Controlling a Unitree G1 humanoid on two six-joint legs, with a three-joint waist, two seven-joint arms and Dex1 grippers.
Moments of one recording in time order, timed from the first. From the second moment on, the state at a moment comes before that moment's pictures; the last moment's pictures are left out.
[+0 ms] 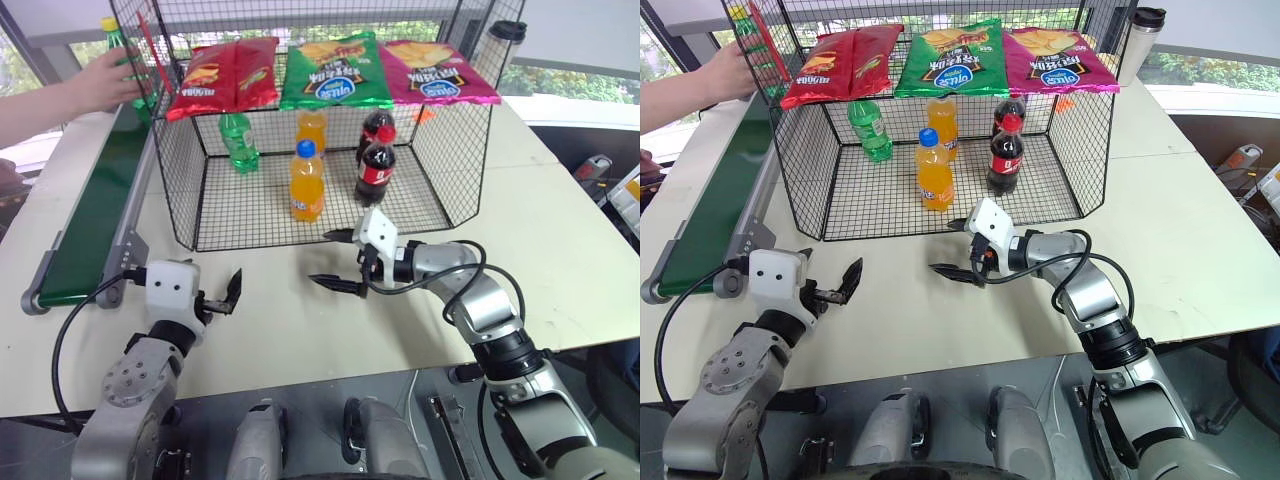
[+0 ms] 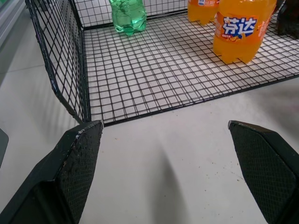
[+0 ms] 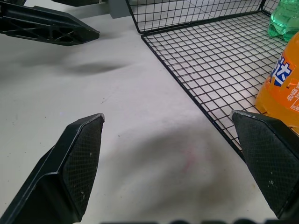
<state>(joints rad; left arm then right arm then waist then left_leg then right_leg) 0.18 0.28 0.13 -0.78 -0.23 0.67 -0.14 -0.53 -0.41 0.25 -0.04 0.22 0.39 0.93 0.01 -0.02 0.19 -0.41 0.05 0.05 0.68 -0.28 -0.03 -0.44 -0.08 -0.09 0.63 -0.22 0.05</state>
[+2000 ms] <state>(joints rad) 0.12 0.25 0.61 -0.75 -0.32 0.76 0.00 -0.52 -0.37 0.21 -0.12 0.36 0.28 1.03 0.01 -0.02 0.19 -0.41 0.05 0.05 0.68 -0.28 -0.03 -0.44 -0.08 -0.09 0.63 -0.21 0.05</state>
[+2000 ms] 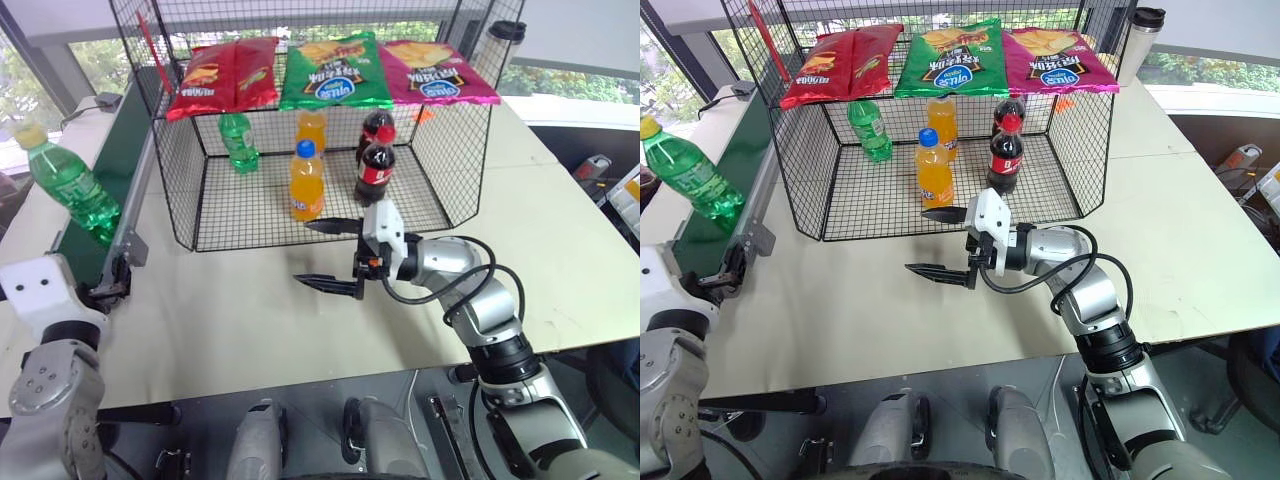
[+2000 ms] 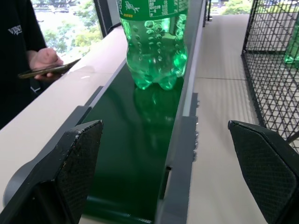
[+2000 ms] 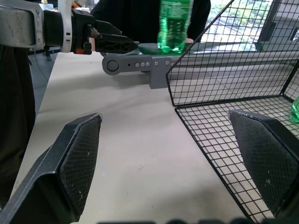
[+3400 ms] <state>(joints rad) 0.03 0.37 0.64 -0.80 -0.45 0.77 -0.06 -0.52 -0.39 0.21 -0.07 0.33 0.27 1.04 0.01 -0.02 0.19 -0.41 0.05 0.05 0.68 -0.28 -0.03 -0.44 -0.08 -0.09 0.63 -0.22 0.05</state>
